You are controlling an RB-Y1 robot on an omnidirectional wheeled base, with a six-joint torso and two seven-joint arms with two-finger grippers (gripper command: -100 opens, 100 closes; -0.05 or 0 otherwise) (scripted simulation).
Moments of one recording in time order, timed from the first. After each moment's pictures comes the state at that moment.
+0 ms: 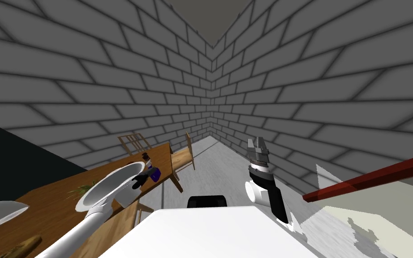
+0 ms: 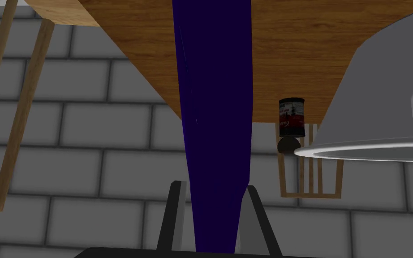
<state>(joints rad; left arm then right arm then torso) 0.14 0.83 -0.14 -1.23 -0.20 0.30 -0.33 0.46 -0.01 -0.07 -2.23 -0.09 -0.59 0.14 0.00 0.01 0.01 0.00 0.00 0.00</state>
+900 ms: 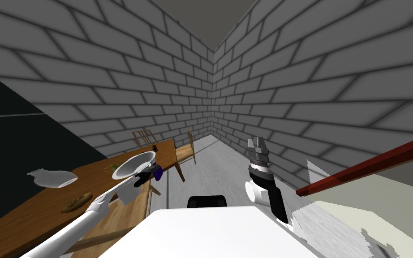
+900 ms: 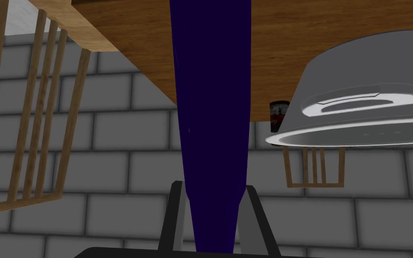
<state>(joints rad) 0.17 0.95 -0.24 -1.43 -0.16 0.39 -0.31 0.46 -0.01 -0.07 -2.23 -0.09 -0.59 0.14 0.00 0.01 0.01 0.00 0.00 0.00</state>
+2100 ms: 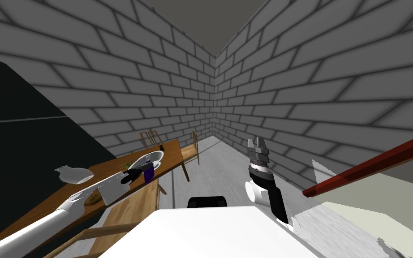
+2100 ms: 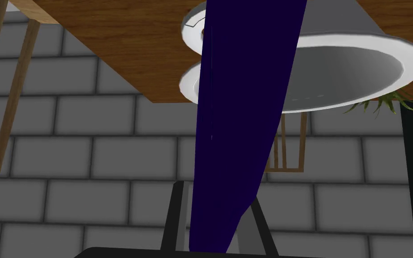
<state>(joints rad) 0.25 1.19 -0.23 -1.57 0.06 0.45 -0.26 0.46 -0.01 -0.07 -2.23 -0.09 -0.59 0.14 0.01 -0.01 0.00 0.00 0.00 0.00</state>
